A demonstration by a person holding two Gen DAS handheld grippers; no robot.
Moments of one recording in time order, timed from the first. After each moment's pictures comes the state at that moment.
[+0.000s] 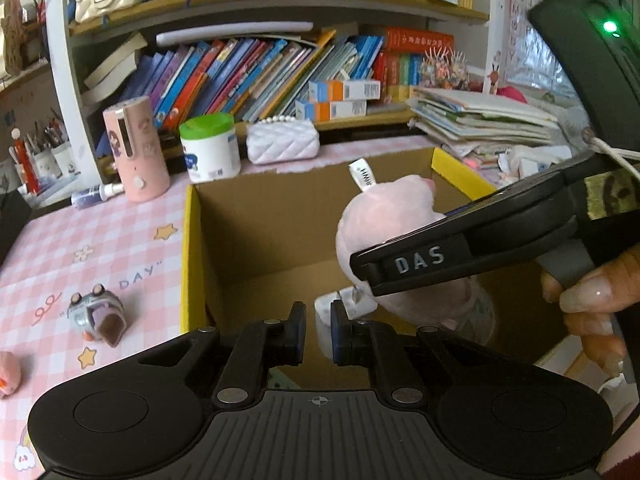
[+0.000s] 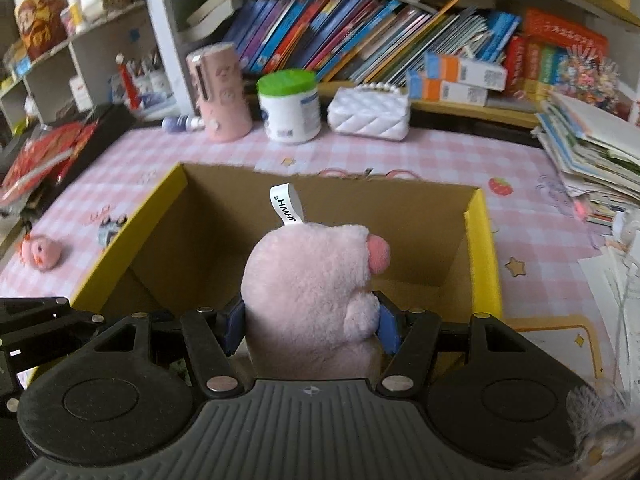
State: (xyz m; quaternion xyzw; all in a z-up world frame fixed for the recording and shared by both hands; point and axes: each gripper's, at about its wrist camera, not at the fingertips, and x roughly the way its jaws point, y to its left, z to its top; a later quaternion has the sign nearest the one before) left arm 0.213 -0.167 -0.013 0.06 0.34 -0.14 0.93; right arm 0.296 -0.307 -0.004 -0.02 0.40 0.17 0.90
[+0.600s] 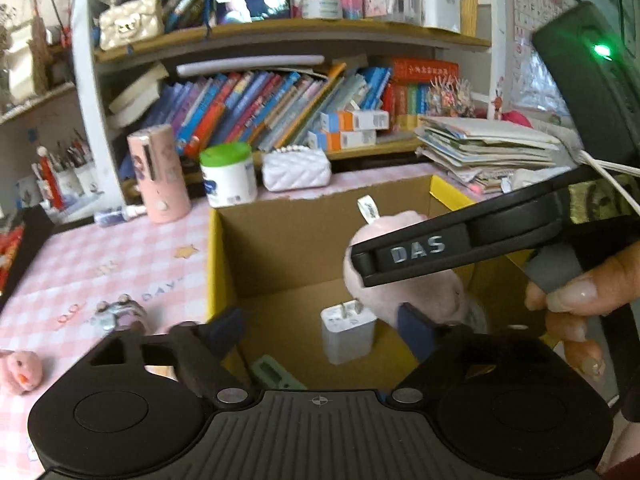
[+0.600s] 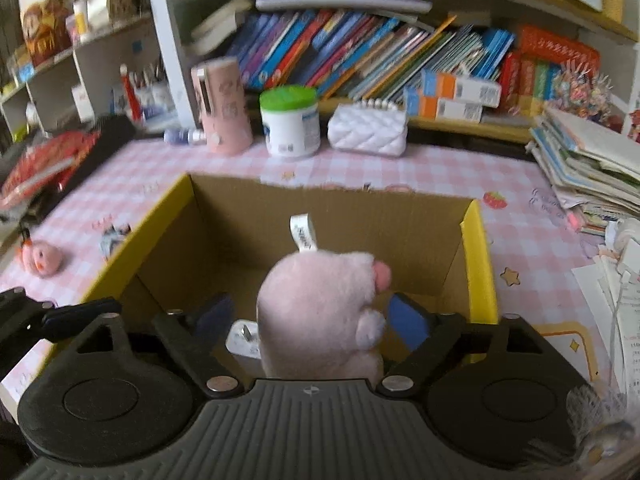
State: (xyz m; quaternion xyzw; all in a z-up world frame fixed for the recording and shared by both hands) left arm 0.184 -0.165 0.005 0.06 0.29 -0.11 0.95; right arm 0.275 -0.313 0.008 0.00 0.35 0.15 0.92
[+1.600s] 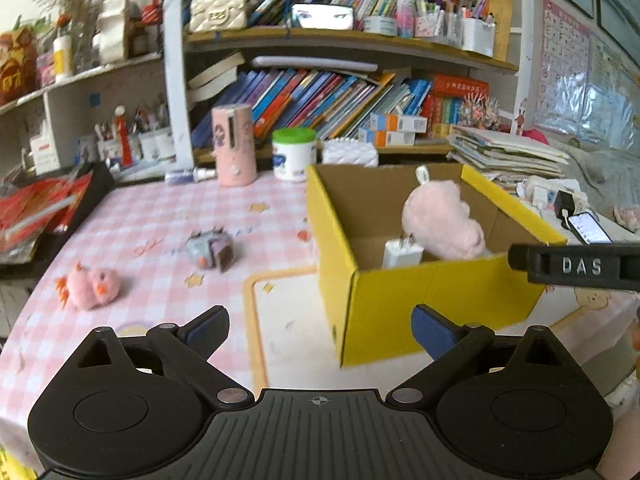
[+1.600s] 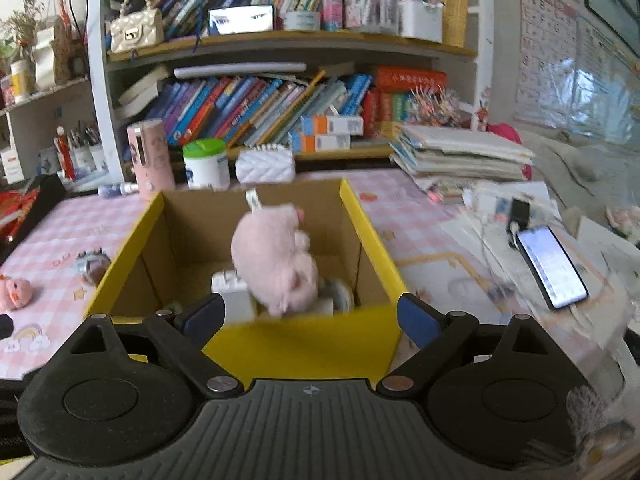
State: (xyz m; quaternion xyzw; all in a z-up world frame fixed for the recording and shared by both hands) left arm 0.084 -0.079 0.007 0.02 0.30 -0.08 0.95; right arm 0.109 -0.289 0.020 0.02 0.29 -0.05 0.96
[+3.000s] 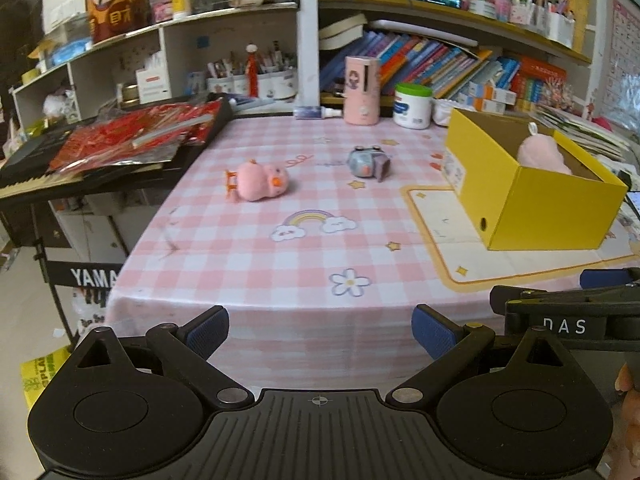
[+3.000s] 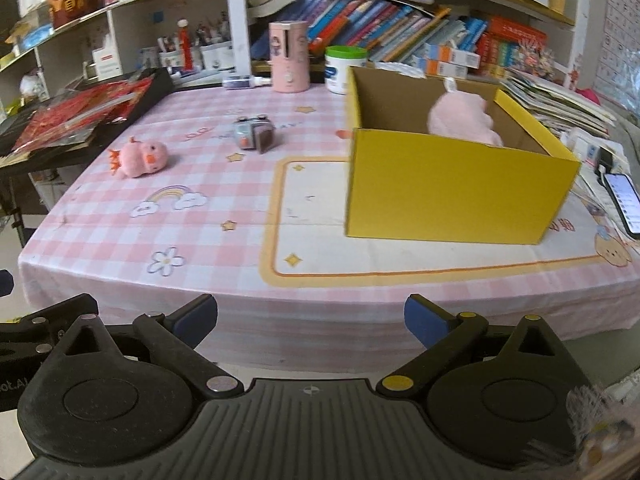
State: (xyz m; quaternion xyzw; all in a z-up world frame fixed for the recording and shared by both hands) left arm -0.016 0.066 -0.006 0.00 0.35 0.02 0.94; right arm 0.028 -0.116 -0.020 -0.02 0.37 0.07 0.92
